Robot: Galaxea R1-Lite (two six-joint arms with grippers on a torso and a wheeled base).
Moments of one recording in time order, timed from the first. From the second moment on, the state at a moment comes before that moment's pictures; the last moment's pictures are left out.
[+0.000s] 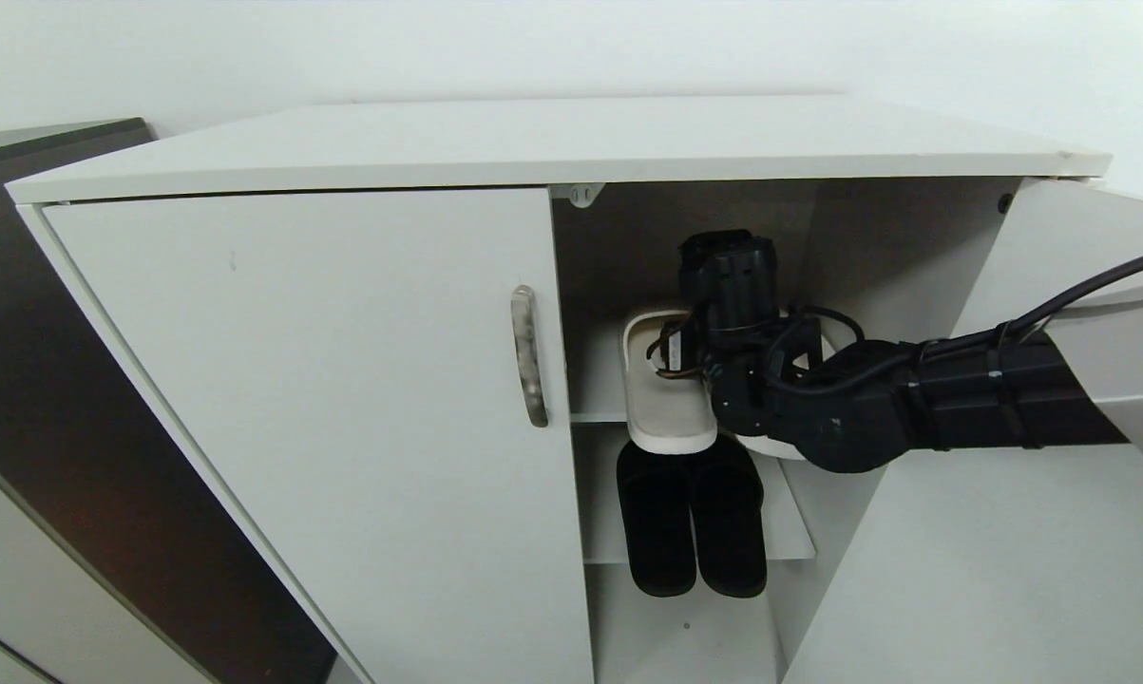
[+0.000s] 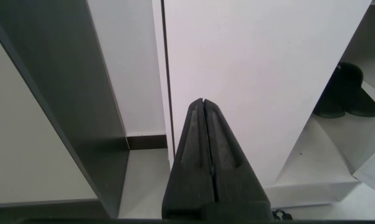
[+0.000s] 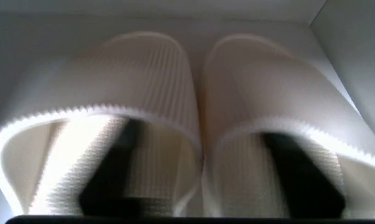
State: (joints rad) left arm 0.00 0.00 0.00 0.00 -0.02 0.01; right arm 0.73 2.09 -1.54 -0.32 -0.77 0.14
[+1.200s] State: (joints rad) left arm 0.00 0.00 0.00 0.00 -0.02 0.01; right arm 0.97 1.69 -0.98 -0.46 -0.76 0.15
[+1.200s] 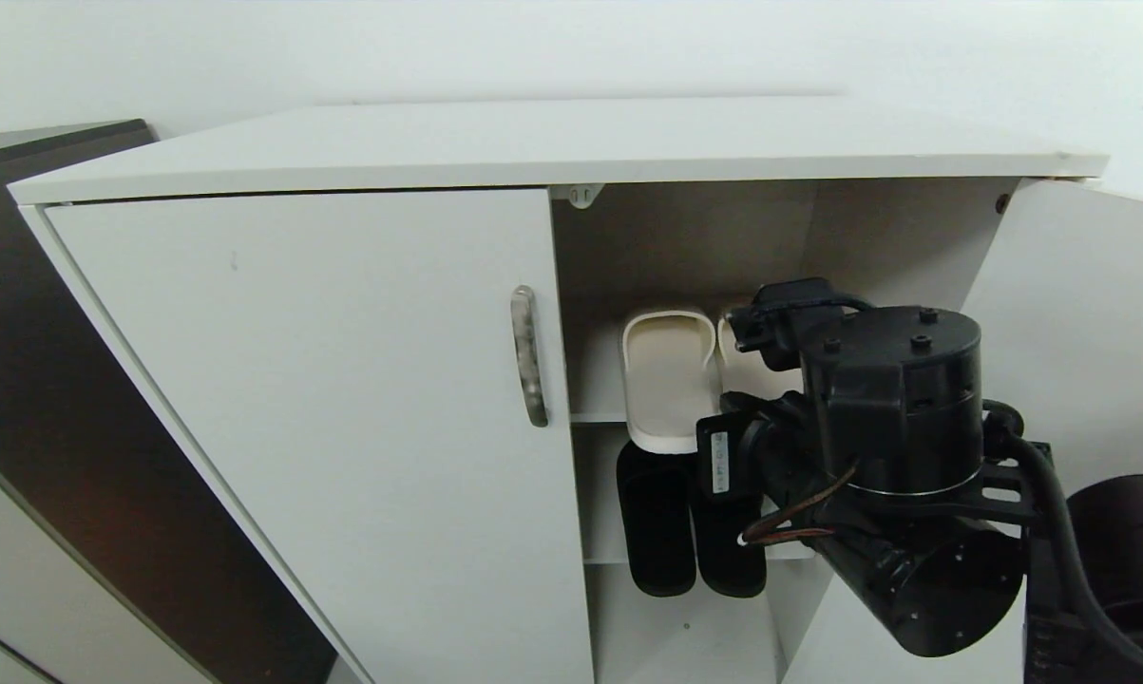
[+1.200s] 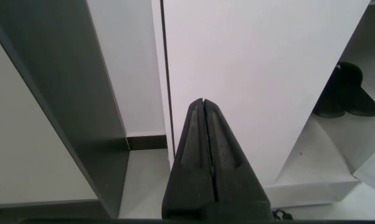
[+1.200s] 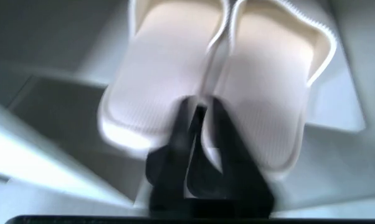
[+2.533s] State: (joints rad) left arm 0.00 0.00 0.00 0.00 -0.02 0.01; right arm 0.97 1.71 -0.96 -0.49 -0.77 0.16
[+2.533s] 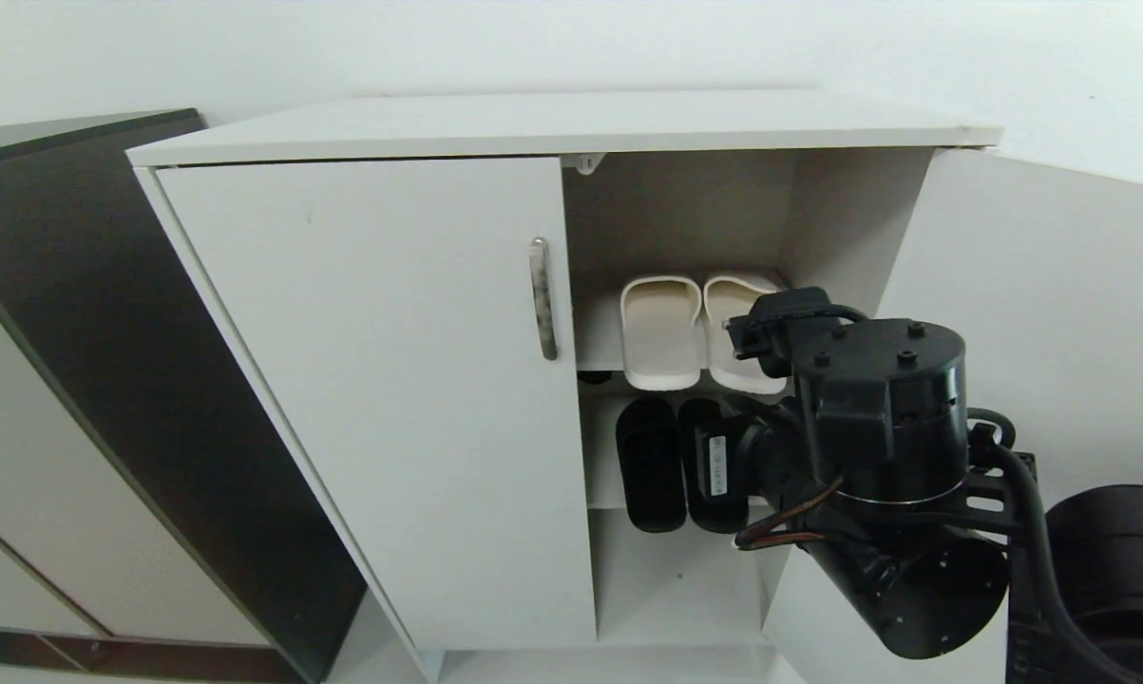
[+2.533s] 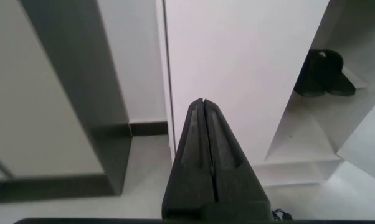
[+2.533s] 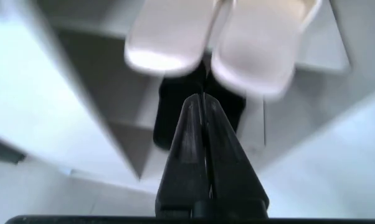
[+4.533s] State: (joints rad) left arm 0.00 0.00 0.00 0.00 -0.02 0.01; right arm 0.93 1.74 -0.93 -0.53 -0.75 0.15
